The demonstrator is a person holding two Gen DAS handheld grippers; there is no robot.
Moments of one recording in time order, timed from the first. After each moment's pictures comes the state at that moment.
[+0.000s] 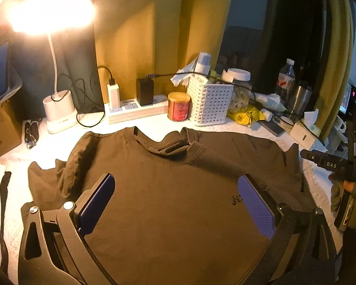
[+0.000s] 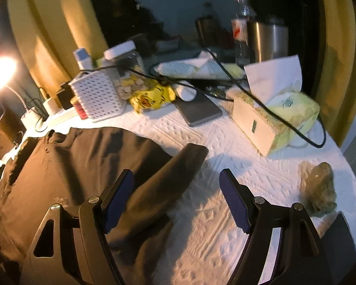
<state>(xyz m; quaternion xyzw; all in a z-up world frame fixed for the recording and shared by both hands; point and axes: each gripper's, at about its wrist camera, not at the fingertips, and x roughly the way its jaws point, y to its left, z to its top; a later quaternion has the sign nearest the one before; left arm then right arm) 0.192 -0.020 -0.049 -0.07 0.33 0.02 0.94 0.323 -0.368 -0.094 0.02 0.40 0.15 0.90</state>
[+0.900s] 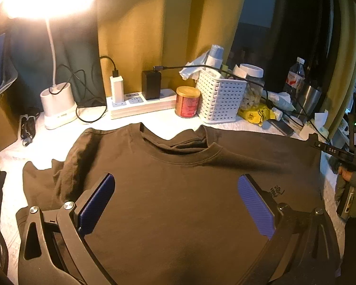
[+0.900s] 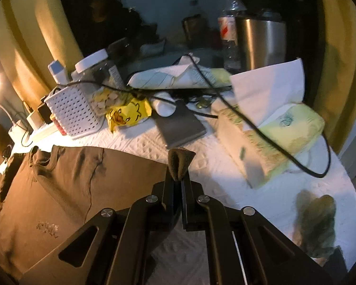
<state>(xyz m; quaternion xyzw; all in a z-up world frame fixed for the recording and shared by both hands) 0.209 -0.001 -0.060 -0.08 0.34 0.02 0.94 0.356 -0.382 -0.095 0.03 0.38 0.13 0.92</state>
